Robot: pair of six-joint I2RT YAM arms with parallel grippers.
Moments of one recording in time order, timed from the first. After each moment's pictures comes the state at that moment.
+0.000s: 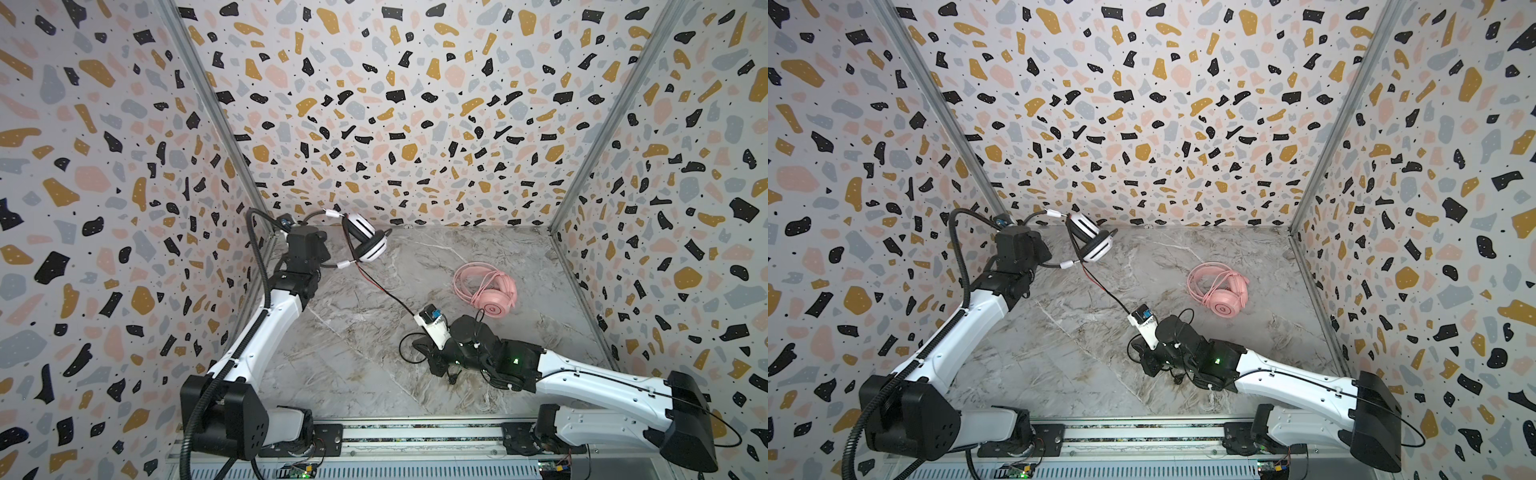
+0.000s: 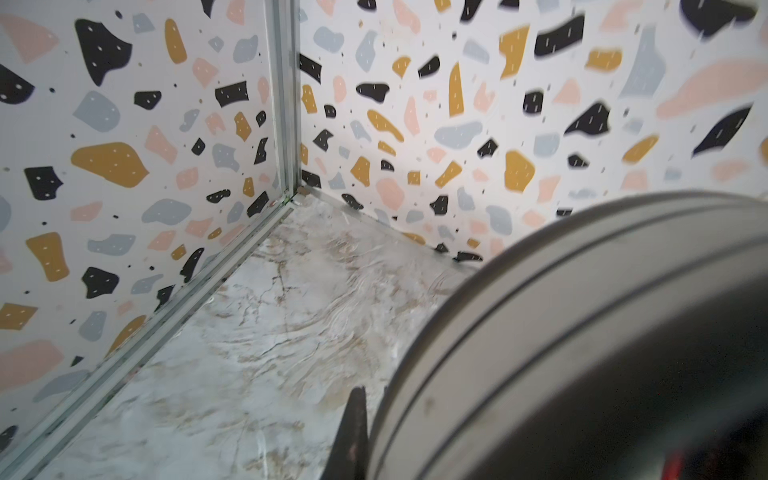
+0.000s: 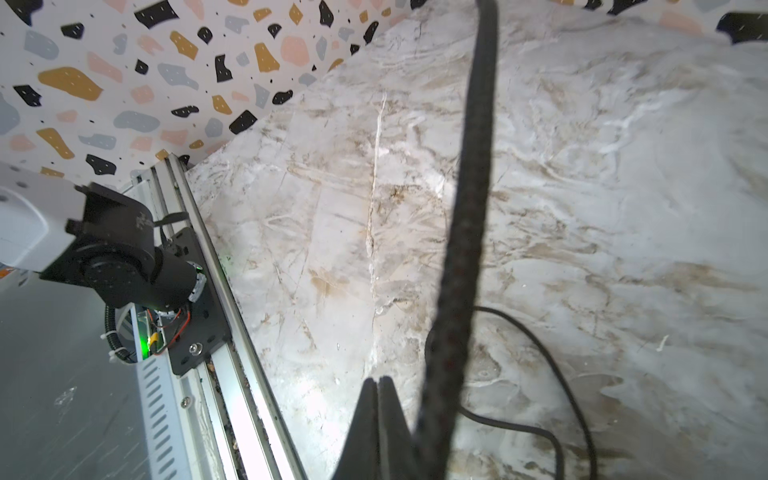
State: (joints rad) left arm -0.20 1.33 1.10 -0.26 -0.43 -0.42; right arm 1.12 1.11 0.83 -0.24 0.02 0.25
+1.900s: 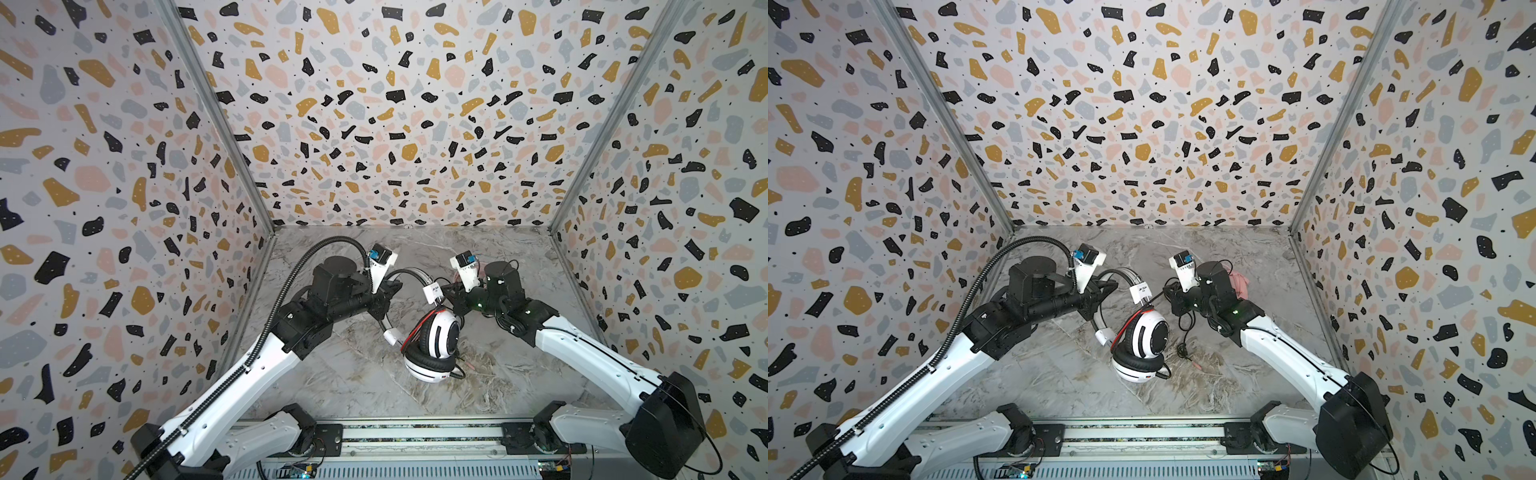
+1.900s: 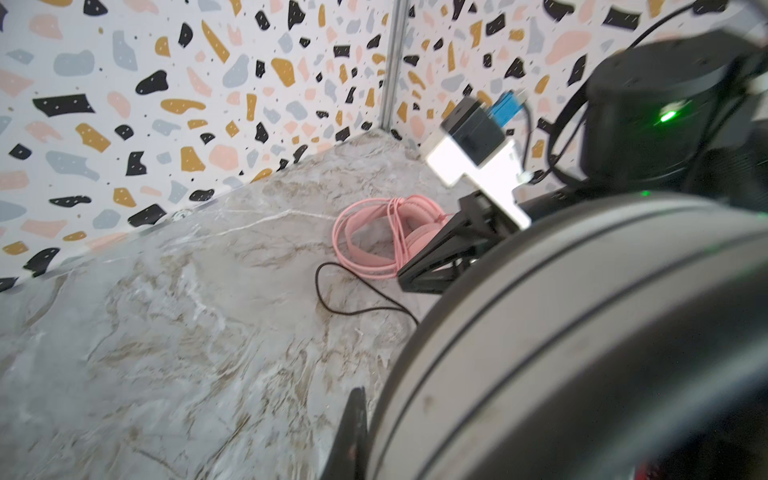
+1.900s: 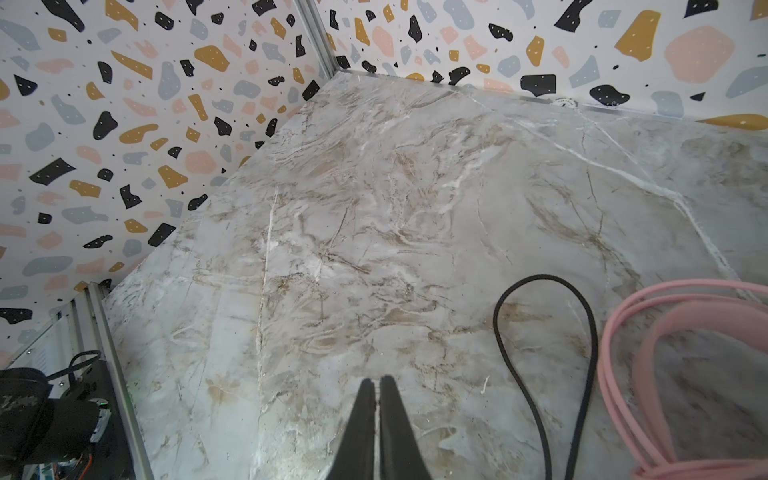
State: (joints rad) left arm -0.66 1.04 1.14 -0.46 0.28 -0.09; right arm 0.58 1.24 0.90 -0.13 -0.29 0.20
